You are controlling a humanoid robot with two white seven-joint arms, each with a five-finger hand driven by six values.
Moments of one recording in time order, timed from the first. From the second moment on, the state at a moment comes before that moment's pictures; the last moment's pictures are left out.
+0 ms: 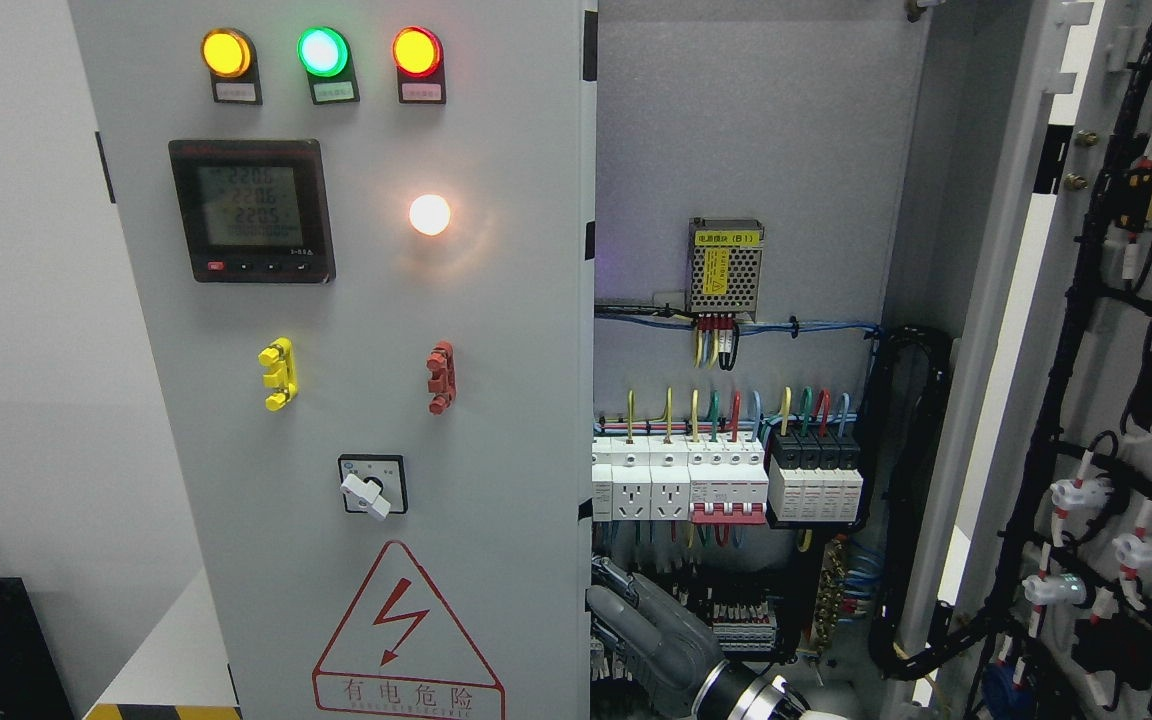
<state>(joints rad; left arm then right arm) 0.04 -0.04 0.00 0.00 0.05 -0.11 -0.17 -0.61 -0.08 0.38 -1.26 -0.52 0.09 0.48</state>
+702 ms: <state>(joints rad) 0.04 -0.04 0.00 0.00 0.05 -0.11 -0.17 -0.58 -0.08 0.39 -1.30 -0.56 0.09 0.57</state>
